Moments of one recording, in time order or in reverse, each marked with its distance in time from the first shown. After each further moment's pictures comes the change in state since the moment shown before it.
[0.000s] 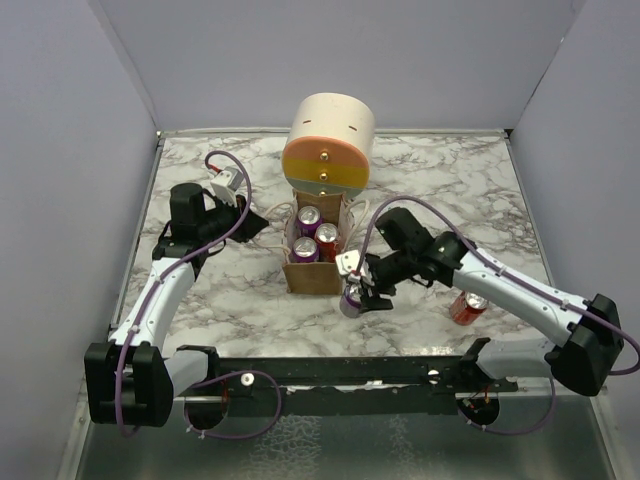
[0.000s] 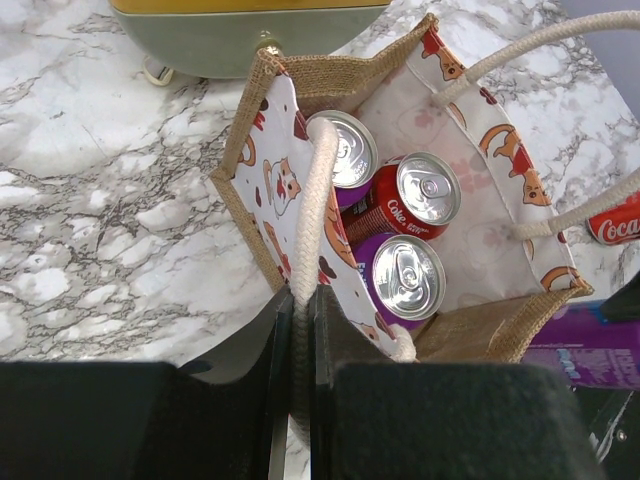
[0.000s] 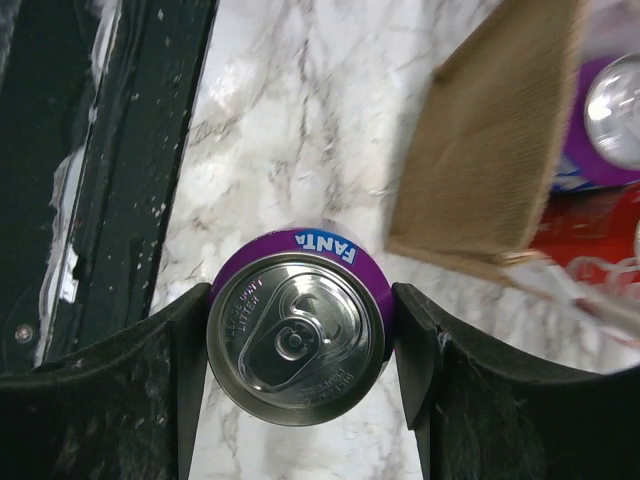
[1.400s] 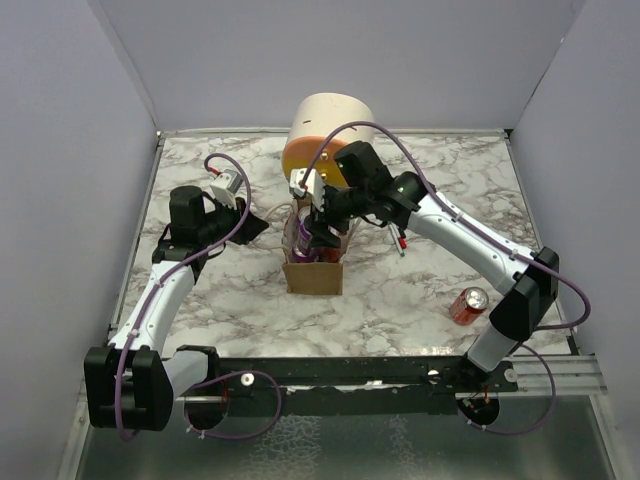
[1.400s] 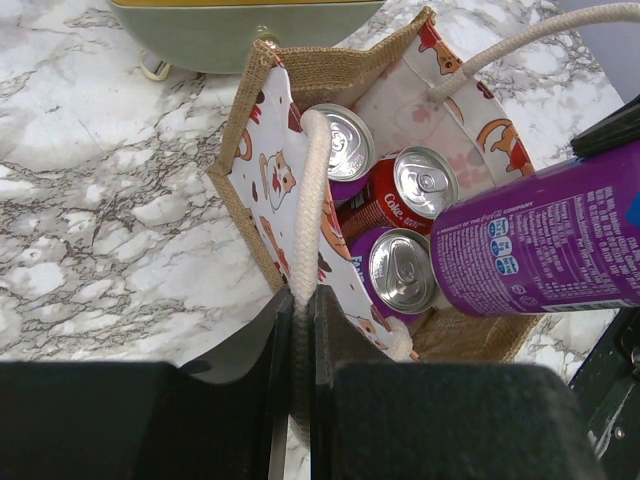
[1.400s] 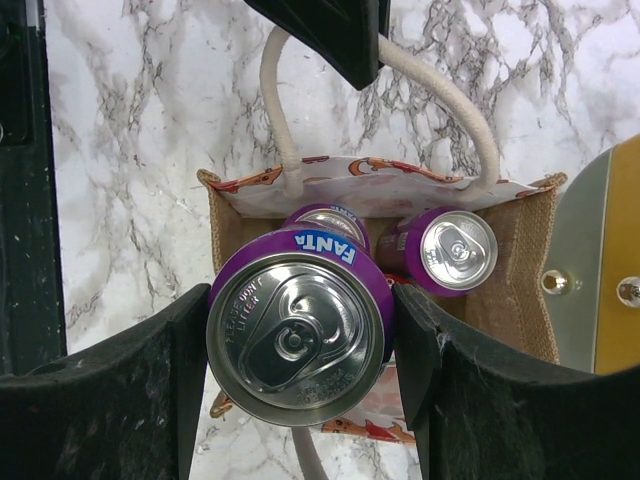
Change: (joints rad) left arm 0.000 -0.021 -0.021 0.003 0.001 -0.005; right arm 0.000 0.402 0.686 -0.010 0.164 0.315
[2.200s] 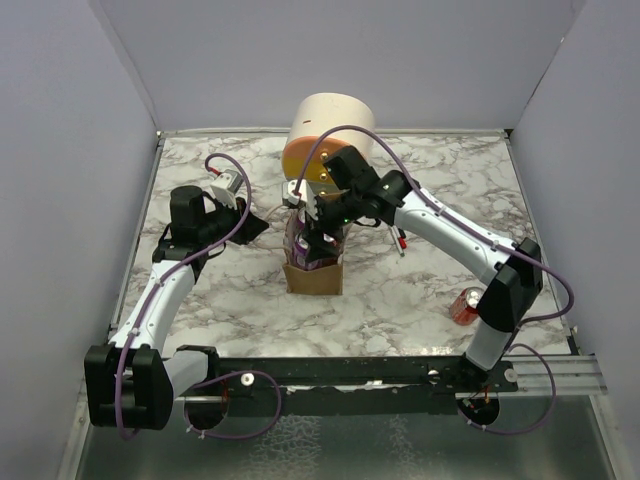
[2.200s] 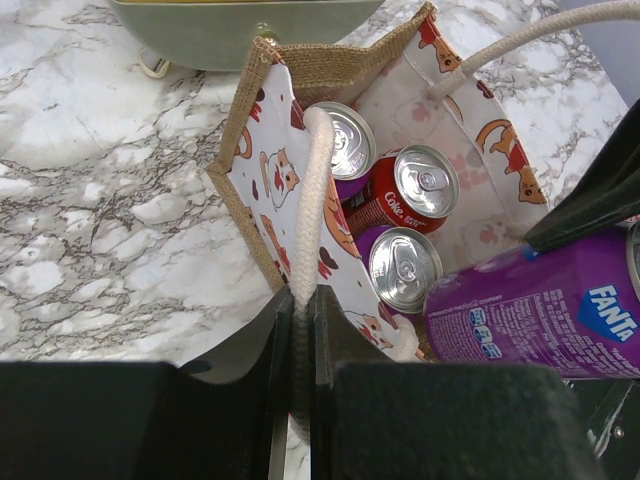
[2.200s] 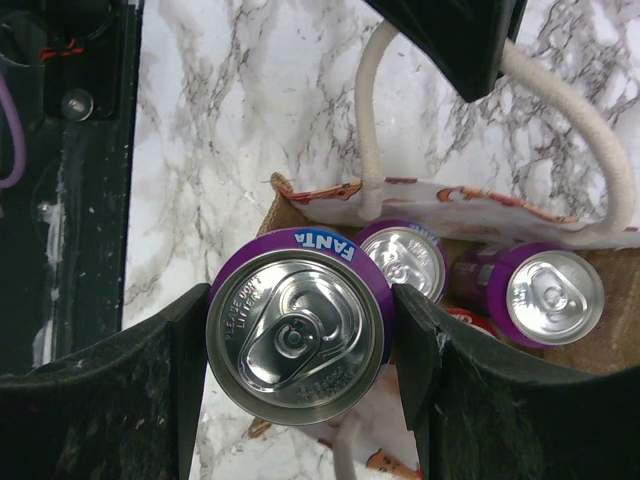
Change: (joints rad) left arm 0.000 0.006 0.000 0.000 0.001 0.000; right arm 0.002 0.089 0.025 -0.086 -0.172 -0.053
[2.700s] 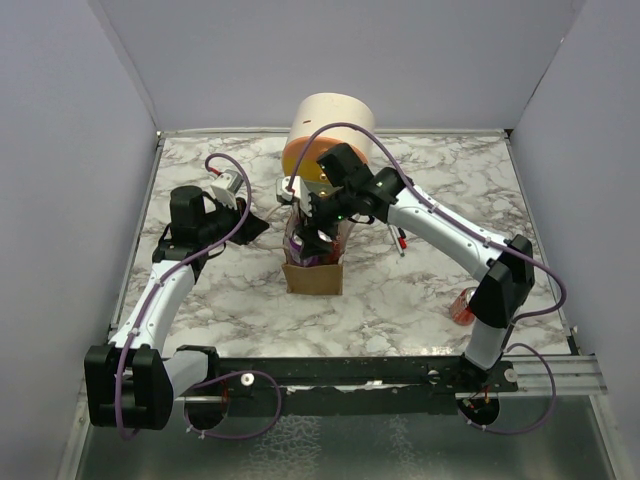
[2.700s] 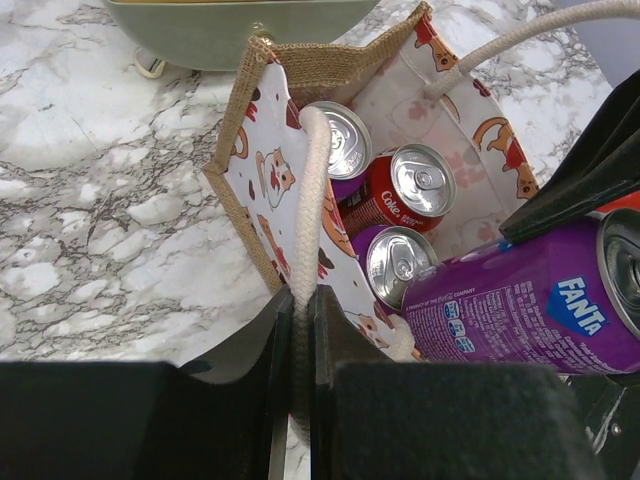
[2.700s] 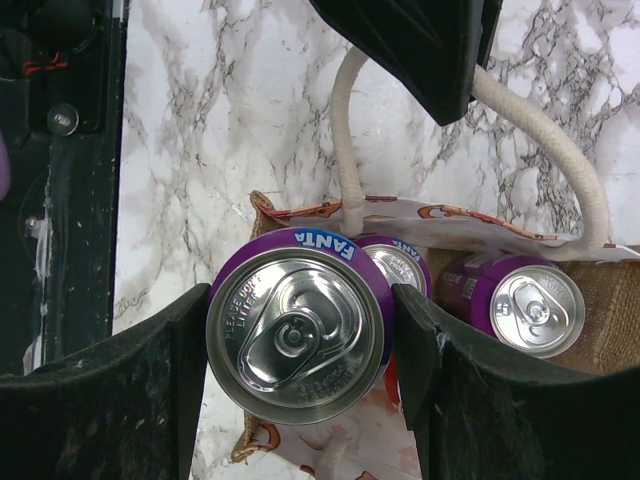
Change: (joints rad) left arm 0.000 0.000 0.000 0.000 0.007 0.000; right arm 0.010 0.057 0.074 -0.001 0.019 0.029
